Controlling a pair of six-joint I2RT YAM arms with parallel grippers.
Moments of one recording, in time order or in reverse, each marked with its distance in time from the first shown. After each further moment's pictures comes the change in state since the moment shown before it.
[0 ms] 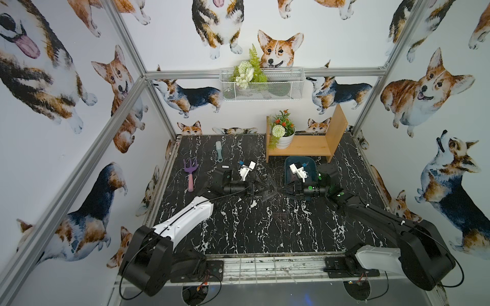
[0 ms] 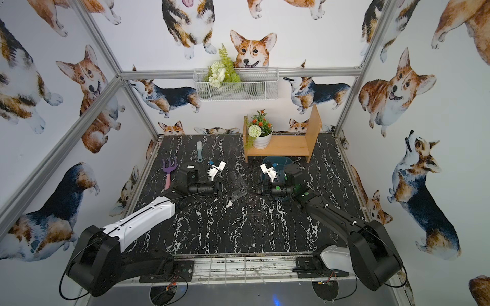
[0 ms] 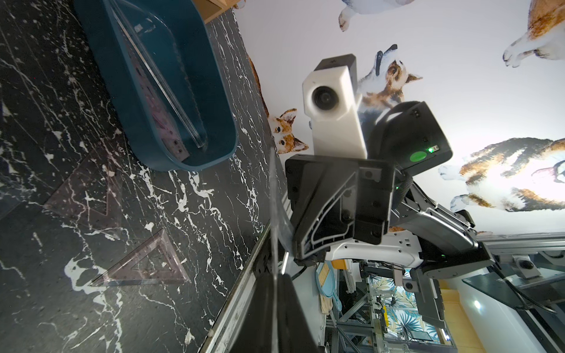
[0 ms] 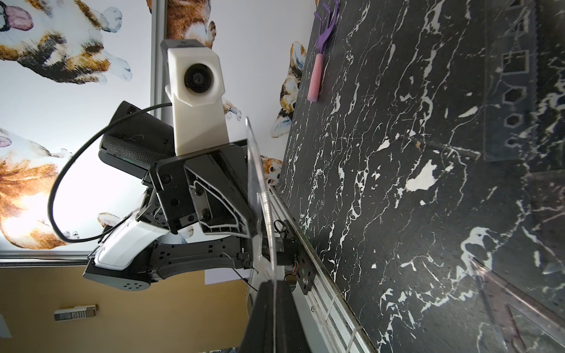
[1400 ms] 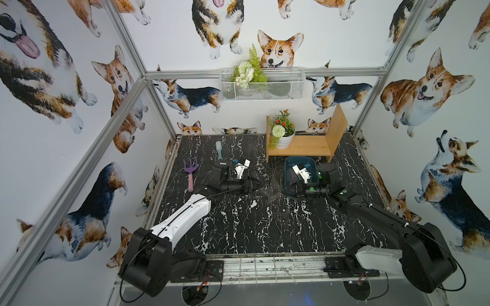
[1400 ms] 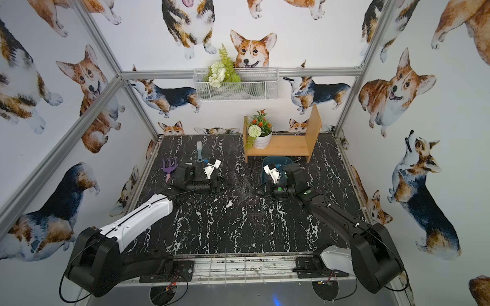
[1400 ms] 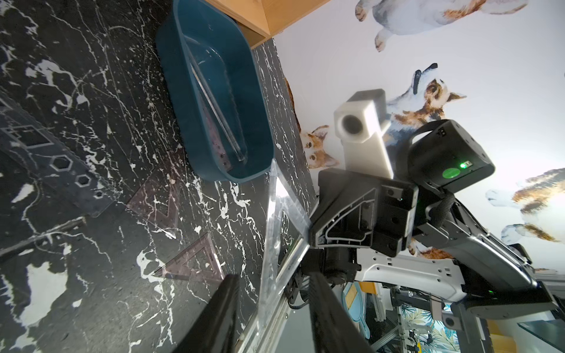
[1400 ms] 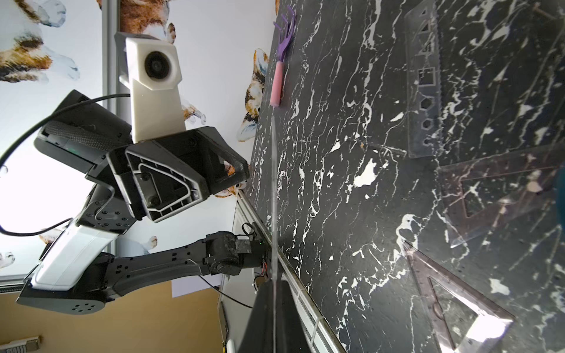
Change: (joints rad) left arm 0.055 -0.005 0.045 -0.162 -0.088 0.118; right arm -0.033 -0.021 0.035 -0.218 0.060 -0.162
